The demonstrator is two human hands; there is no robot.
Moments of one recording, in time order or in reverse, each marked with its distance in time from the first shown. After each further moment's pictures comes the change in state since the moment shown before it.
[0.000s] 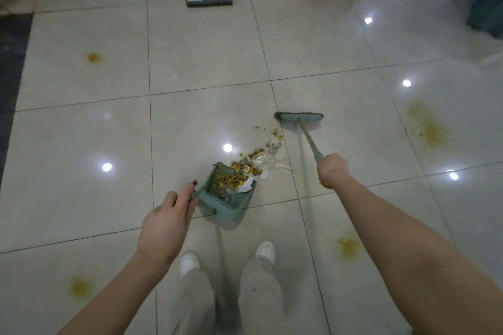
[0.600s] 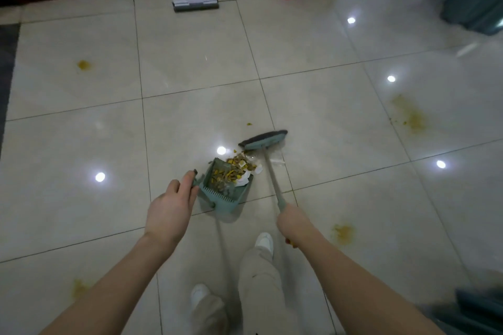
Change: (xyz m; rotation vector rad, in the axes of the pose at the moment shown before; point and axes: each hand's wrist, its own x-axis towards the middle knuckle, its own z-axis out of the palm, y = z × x) left_hand -0.018 0.004 0.000 -0.002 -0.021 -0.007; right_hand -0.146 0.060 0.095 -0.139 -0.340 -0.014
